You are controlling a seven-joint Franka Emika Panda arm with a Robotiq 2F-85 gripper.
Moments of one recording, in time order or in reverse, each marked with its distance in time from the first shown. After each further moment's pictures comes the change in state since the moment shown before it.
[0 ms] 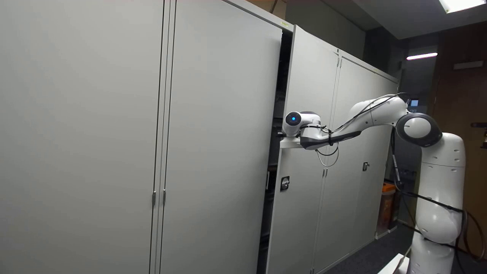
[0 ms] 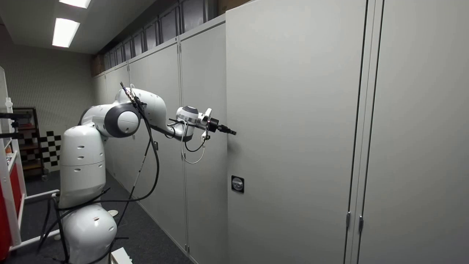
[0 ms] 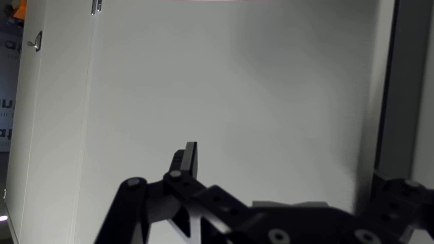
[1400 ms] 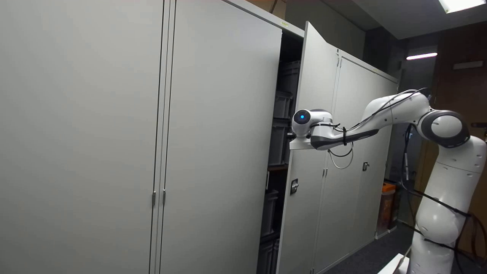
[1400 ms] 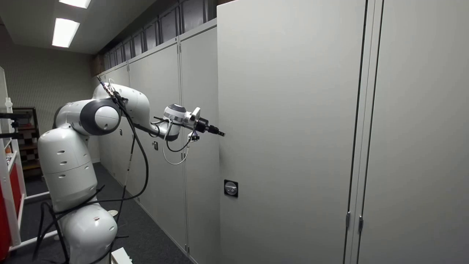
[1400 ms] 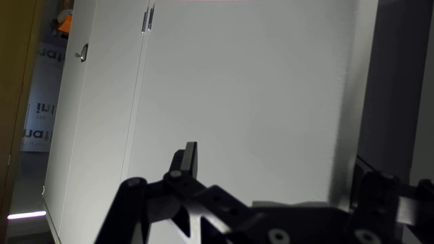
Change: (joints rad) arm 0.013 -0.192 0.045 -0.195 0.078 -0.122 -0.002
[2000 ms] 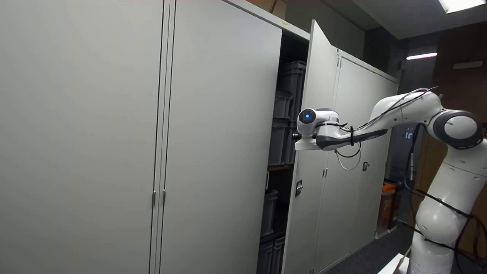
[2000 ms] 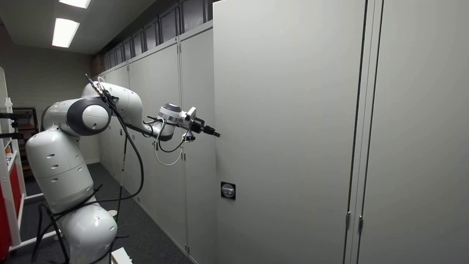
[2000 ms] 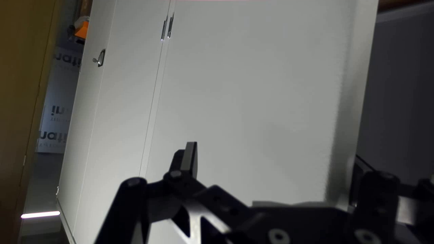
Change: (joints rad) arm 0.000 -0.088 0.011 -0.082 0.041 -0.037 -0.014
